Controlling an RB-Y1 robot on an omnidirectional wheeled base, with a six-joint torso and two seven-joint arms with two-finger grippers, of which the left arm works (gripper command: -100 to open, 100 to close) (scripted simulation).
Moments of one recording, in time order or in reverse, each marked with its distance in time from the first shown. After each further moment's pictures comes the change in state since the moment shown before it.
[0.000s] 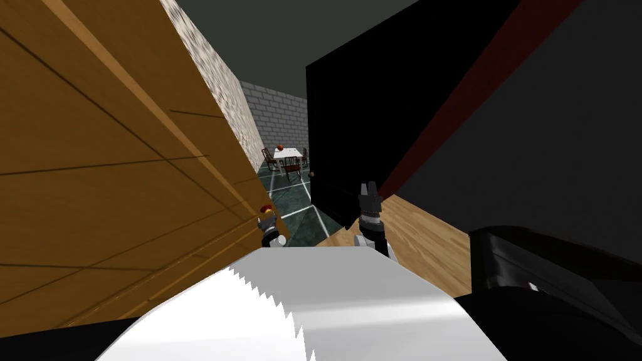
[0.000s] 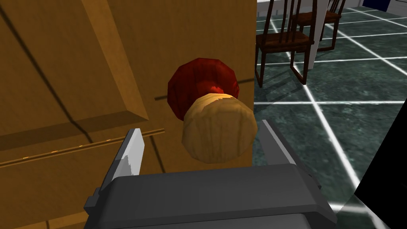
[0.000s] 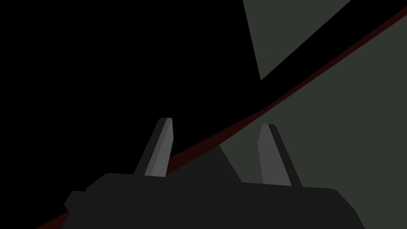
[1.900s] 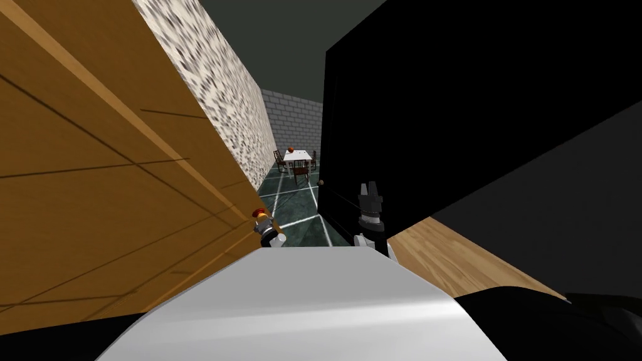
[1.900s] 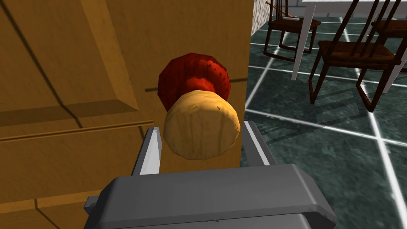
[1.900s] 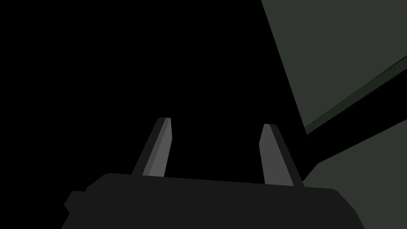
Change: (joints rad) arm -0.046 -0.070 0.205 0.025 -0.037 0.006 0.003
